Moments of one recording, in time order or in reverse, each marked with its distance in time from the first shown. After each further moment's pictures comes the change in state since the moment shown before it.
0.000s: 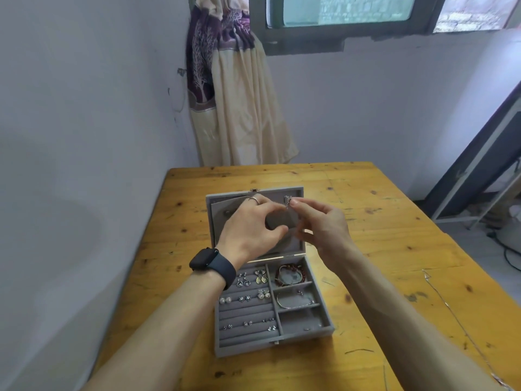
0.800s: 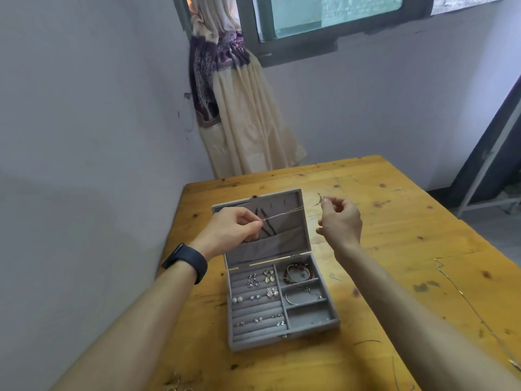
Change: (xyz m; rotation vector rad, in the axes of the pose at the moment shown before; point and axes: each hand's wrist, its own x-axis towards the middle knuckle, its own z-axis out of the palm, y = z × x) left_hand -0.006 -0.008 -0.050 -0.201 -0.232 -0.269; right_hand 0.025 0.022 -0.032 -0.190 0.420 -0.109
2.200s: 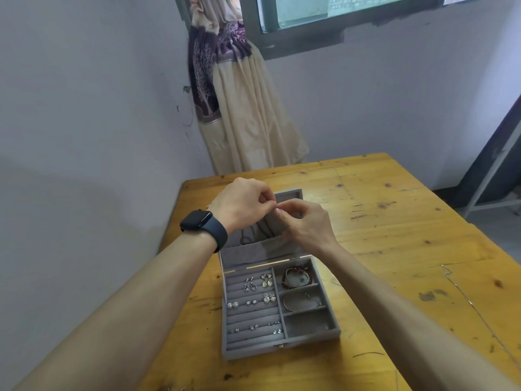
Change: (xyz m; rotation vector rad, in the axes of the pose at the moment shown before) left_hand 0.046 0.043 -0.001 0.534 0.115 0.210; right_hand -0.008 -0.005 0.027 -0.225 -0.498 -0.311
